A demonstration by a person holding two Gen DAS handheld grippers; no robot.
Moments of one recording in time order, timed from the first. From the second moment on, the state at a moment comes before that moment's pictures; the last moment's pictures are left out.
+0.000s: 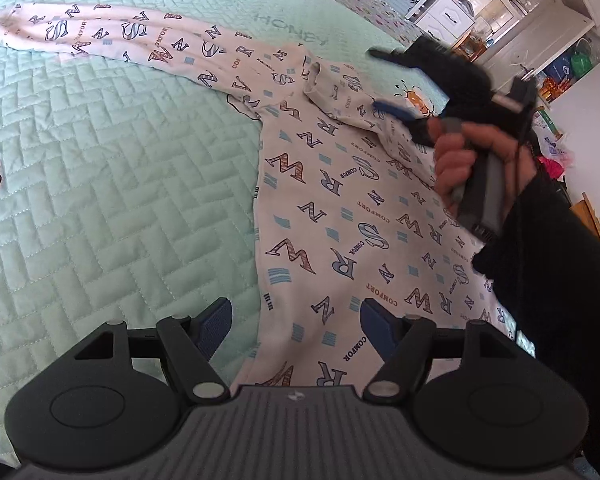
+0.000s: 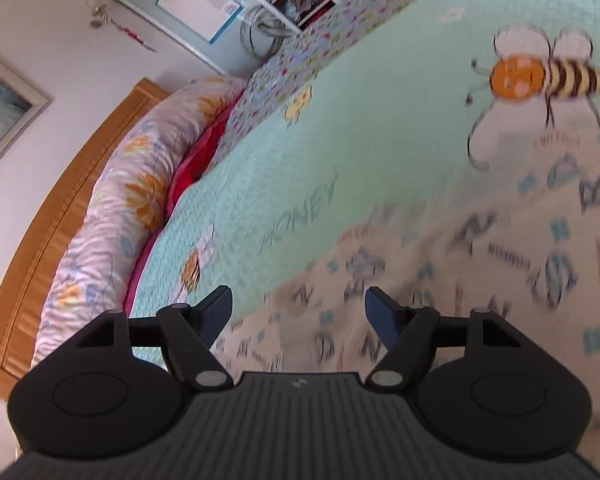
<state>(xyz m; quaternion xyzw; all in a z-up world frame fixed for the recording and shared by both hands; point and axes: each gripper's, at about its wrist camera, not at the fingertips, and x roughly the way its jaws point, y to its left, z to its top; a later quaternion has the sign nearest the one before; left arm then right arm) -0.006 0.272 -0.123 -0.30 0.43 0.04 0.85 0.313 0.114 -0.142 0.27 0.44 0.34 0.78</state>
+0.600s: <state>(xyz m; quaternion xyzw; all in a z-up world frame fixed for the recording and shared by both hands) -0.025 0.265 -0.109 -0.31 0.42 0.02 0.85 0.245 0.136 -0.148 0.29 0.42 0.39 0.77</state>
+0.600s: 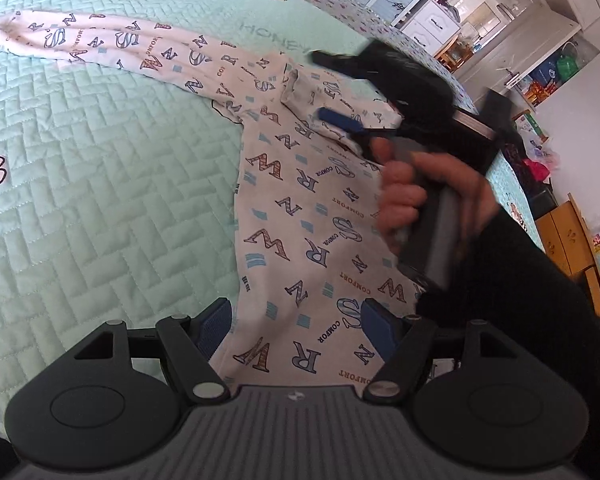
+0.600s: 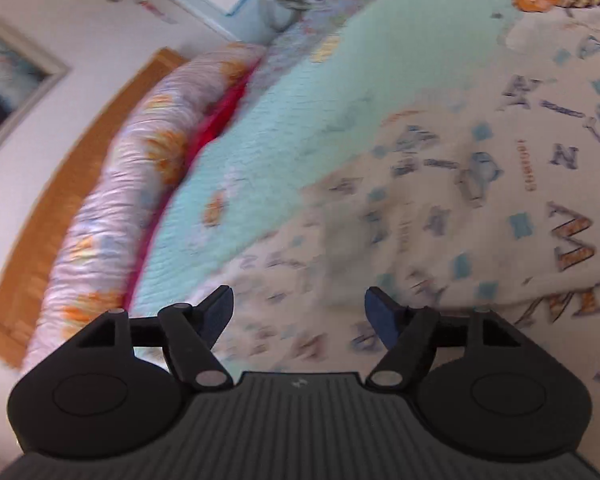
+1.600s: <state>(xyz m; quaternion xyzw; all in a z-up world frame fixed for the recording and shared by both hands) -0.088 0.298 -0.158 -0.49 0.43 0.02 0.76 0.027 -0.183 -0.147 0.31 0.47 0.20 0.80</state>
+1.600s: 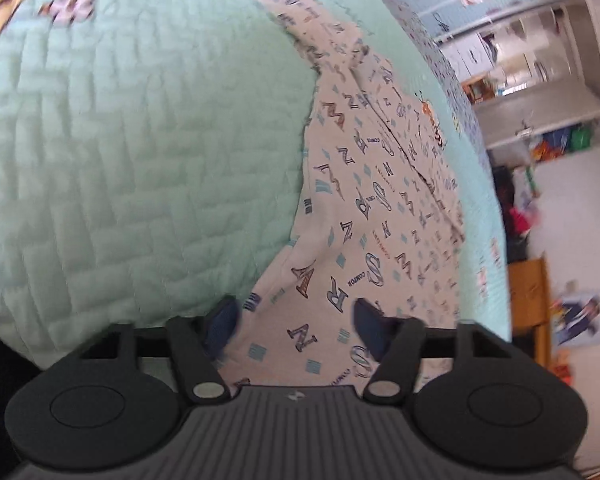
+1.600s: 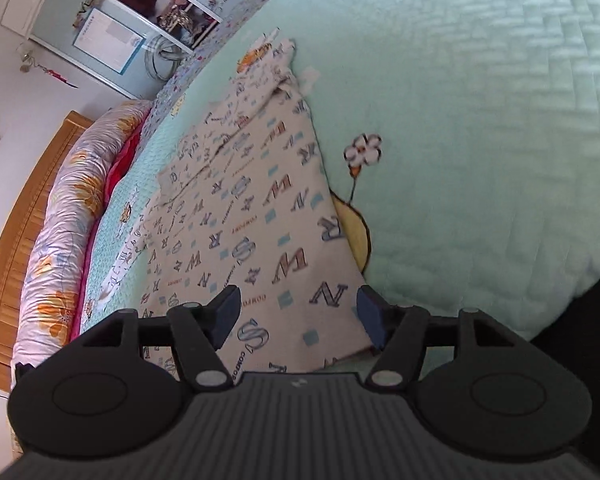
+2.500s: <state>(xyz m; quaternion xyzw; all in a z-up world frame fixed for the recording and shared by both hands) -0.130 0.291 -0.078 -0.39 0.37 0.01 0.84 0.009 -0.195 -0.121 0.22 0.50 0.13 0.83</state>
